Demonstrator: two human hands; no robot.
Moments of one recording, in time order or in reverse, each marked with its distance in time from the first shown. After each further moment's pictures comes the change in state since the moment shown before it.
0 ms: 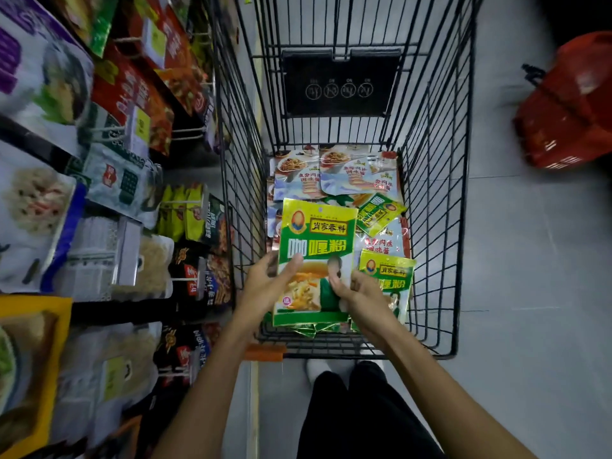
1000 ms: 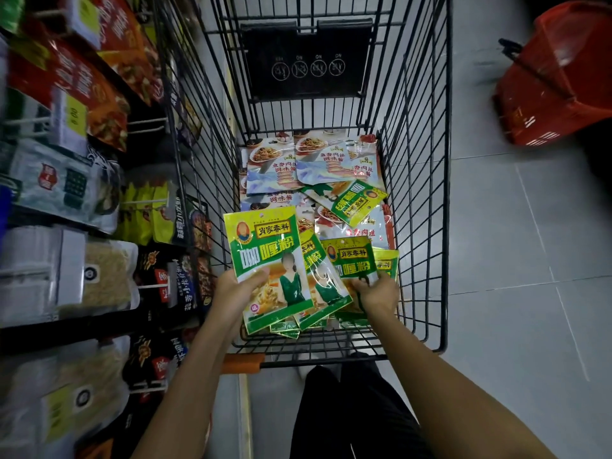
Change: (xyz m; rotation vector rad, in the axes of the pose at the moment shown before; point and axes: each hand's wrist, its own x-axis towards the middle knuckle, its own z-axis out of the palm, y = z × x) left_hand 0.039 -0.050 0.006 -0.141 0.140 -0.186; right_hand 0.070 0.075 -0.070 -0.601 0.721 0.339
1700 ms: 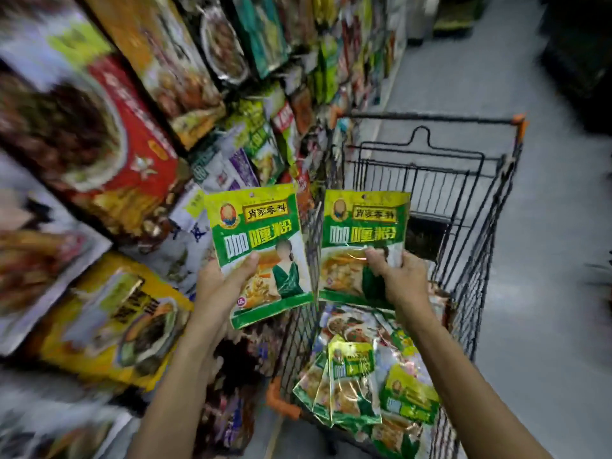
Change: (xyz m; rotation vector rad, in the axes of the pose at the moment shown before) left_hand -0.217 0.181 -0.082 -0.163 0.517 0.708; right_hand -0.182 -0.206 -0.202 0.659 -0.455 -0.875
